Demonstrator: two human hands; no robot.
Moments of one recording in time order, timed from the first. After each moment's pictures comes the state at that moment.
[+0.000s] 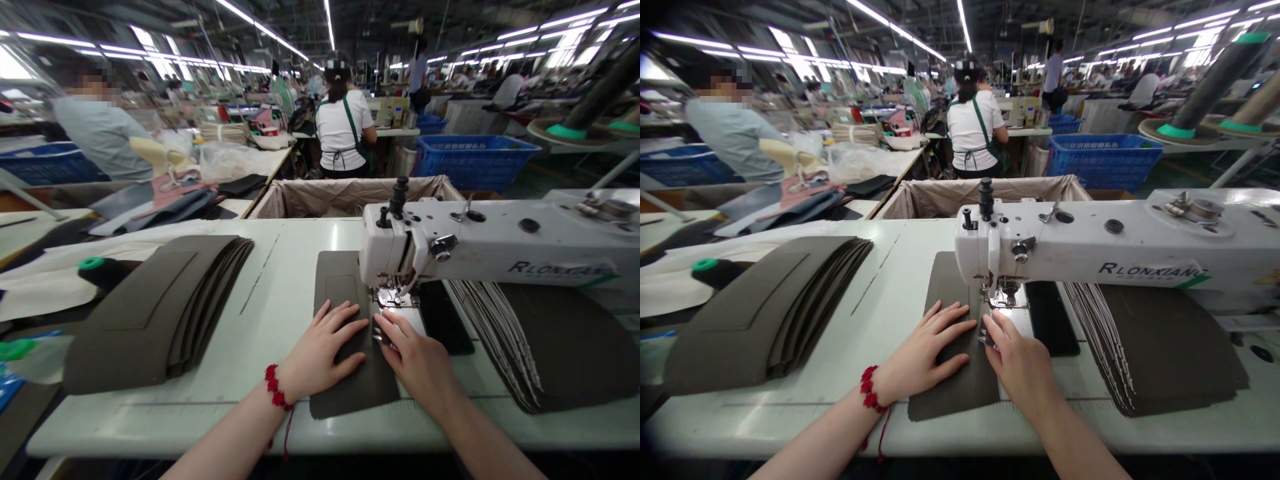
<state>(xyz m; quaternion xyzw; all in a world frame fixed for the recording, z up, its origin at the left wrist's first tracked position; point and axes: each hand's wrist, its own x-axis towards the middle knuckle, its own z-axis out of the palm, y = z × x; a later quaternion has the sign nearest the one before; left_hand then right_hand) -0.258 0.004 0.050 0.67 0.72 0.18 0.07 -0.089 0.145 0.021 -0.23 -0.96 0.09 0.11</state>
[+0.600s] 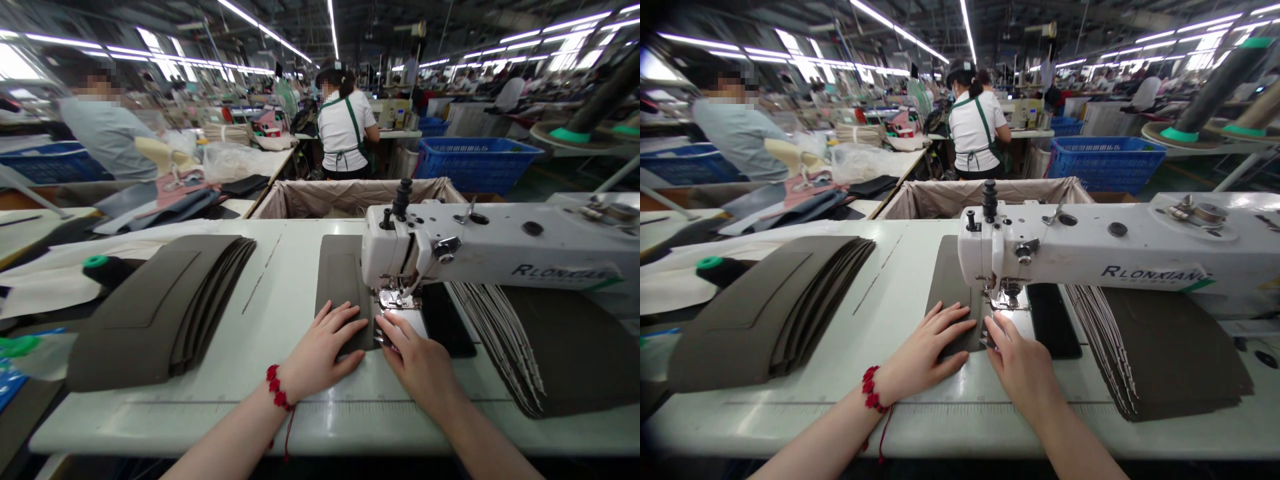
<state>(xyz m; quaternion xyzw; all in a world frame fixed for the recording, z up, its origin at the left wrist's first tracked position) -0.258 0.004 0.046 0.66 0.72 0.19 0.06 -0.089 0.145 0.018 -0.22 -0.97 0.08 0.11</state>
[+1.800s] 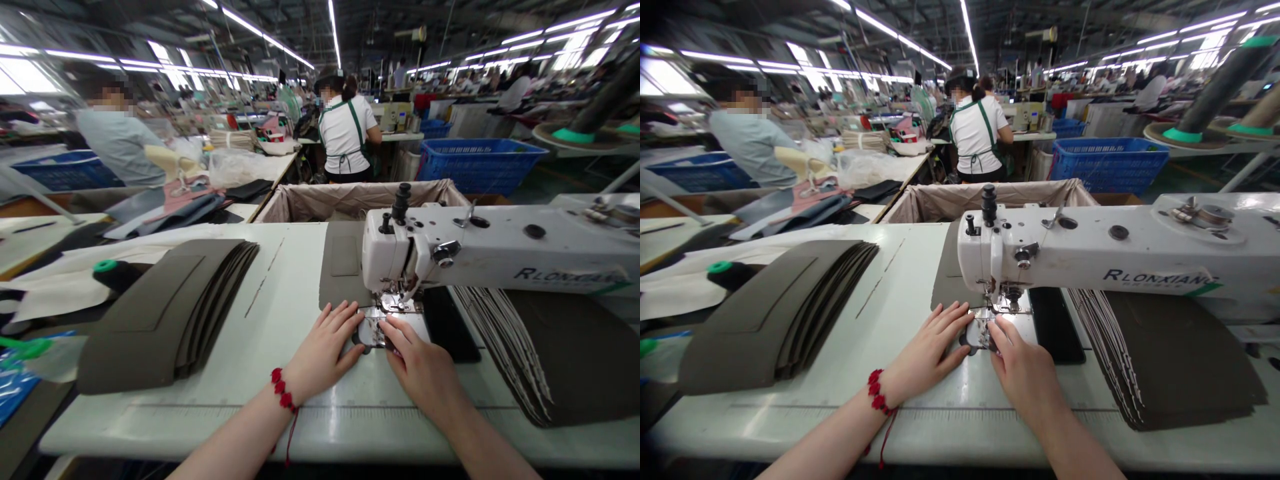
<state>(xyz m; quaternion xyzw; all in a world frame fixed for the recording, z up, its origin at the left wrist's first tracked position) -0.260 0.010 0.037 0.63 0.75 0.17 0.05 -0.089 0.148 0.014 -0.21 -0.97 0.10 0.11</state>
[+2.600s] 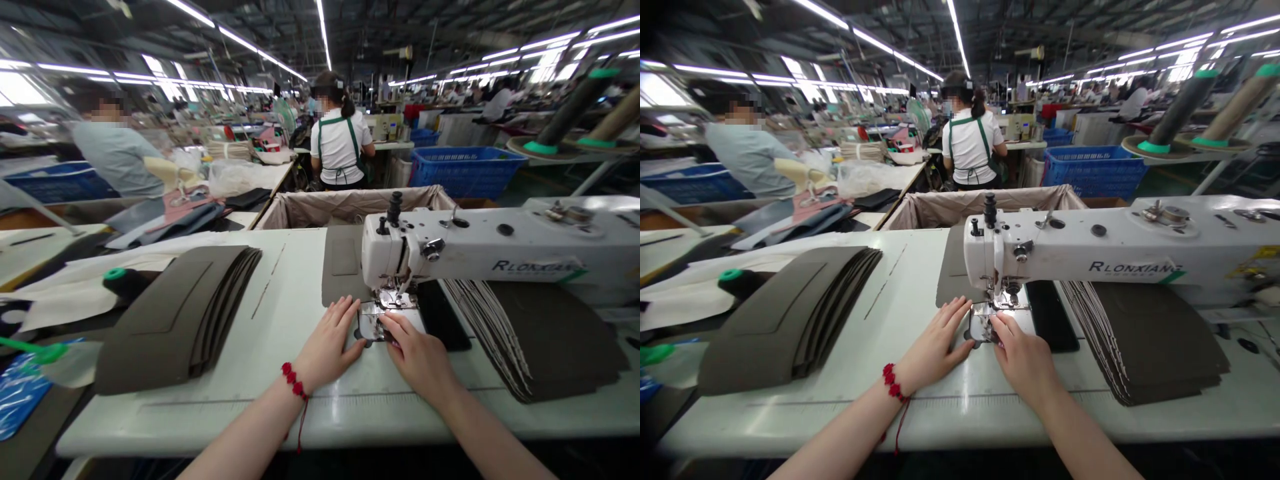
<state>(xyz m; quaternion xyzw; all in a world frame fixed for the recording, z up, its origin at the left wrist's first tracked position) -0.259 0.009 0.030 0.62 0.76 0.21 0.03 -0.089 0.145 0.016 -0.22 -0.96 0.11 0.13</state>
